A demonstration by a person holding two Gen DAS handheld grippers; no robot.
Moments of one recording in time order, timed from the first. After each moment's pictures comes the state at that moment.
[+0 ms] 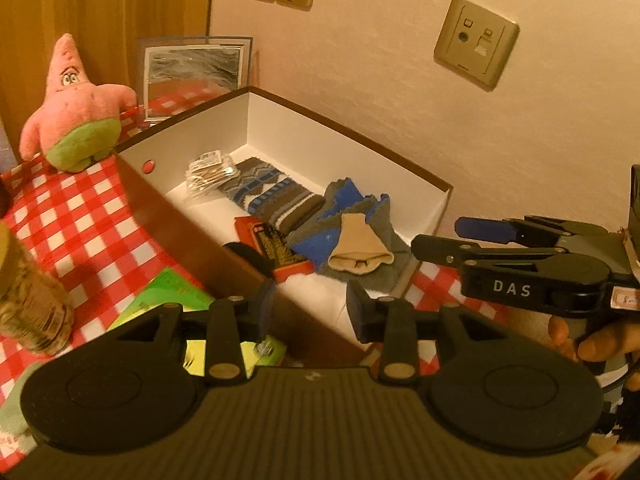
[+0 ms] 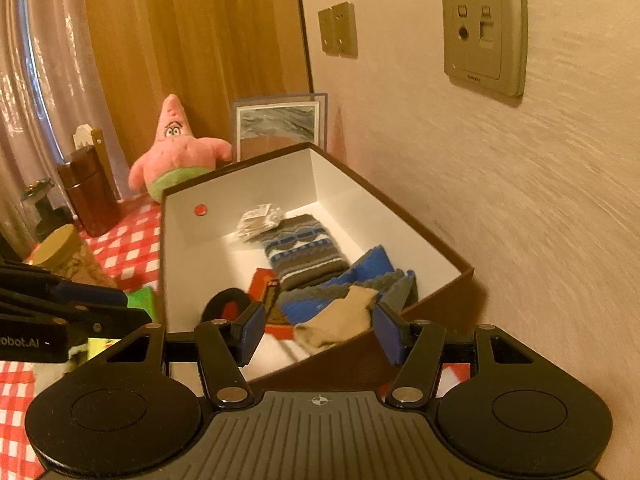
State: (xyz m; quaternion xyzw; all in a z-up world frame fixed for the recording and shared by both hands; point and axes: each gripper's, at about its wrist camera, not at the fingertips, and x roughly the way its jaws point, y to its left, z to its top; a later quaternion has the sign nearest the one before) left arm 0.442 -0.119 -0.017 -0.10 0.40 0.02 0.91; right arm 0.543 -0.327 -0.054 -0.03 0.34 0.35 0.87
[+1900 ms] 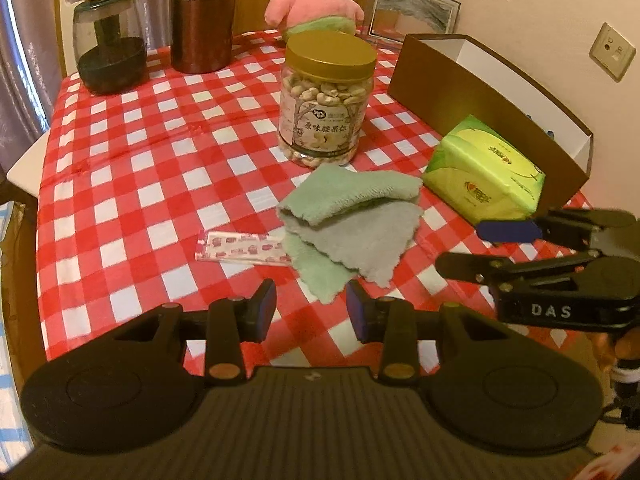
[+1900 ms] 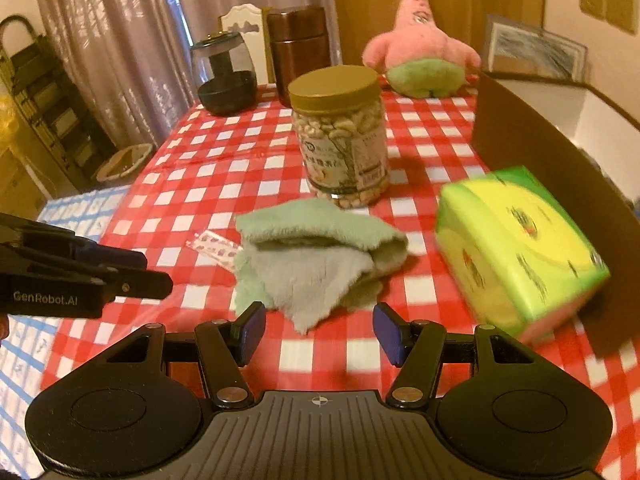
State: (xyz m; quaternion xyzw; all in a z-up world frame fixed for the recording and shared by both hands) left arm 0.194 0.089 -0.080 -0.15 0.44 0.15 0.87; right arm 0.318 -0.096 -0.104 -0.12 0.39 0.48 0.77
